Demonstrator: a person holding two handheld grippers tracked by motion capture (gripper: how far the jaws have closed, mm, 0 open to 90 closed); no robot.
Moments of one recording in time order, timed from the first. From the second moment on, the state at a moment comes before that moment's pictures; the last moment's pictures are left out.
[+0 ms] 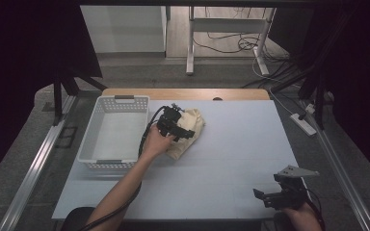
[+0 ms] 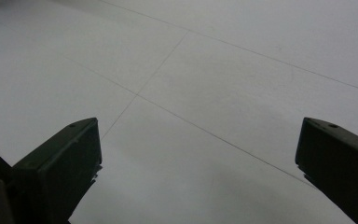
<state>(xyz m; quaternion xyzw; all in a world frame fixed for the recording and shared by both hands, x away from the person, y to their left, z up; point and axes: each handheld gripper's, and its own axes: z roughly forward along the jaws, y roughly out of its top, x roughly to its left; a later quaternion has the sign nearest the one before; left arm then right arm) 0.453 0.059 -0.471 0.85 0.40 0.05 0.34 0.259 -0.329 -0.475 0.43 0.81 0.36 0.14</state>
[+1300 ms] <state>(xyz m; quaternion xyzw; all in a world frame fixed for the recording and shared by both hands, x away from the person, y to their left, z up) 0.442 0.063 -0.485 0.86 0.39 0.02 0.34 0.263 -0.319 -0.480 0.41 0.85 0.32 0.12</state>
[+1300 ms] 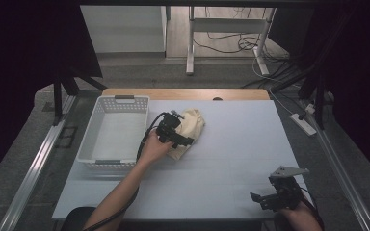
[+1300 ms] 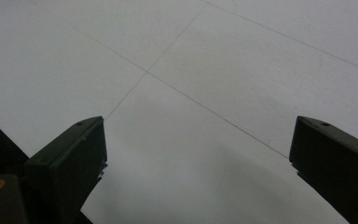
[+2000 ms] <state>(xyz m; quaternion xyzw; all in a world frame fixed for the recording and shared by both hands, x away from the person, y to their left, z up) 0.429 0.068 -0.454 0.85 0.37 0.01 0.38 0.261 -0.321 -0.478 0.41 0.84 0.33 0.13</state>
